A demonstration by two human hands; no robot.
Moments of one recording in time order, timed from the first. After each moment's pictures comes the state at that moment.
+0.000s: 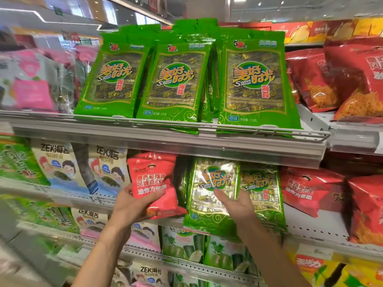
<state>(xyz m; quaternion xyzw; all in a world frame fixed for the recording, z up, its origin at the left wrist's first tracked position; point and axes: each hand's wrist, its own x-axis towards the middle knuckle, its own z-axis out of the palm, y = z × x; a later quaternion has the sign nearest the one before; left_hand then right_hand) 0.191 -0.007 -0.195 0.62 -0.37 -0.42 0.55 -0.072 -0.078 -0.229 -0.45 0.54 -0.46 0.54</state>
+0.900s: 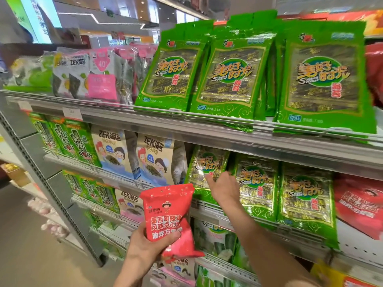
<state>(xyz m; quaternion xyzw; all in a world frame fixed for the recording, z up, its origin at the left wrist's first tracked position) 0.209 0.097 -0.245 0.68 -0.29 -0.37 0.56 0.078 -0.120 -0.229 -0.69 0.65 -0.26 0.20</state>
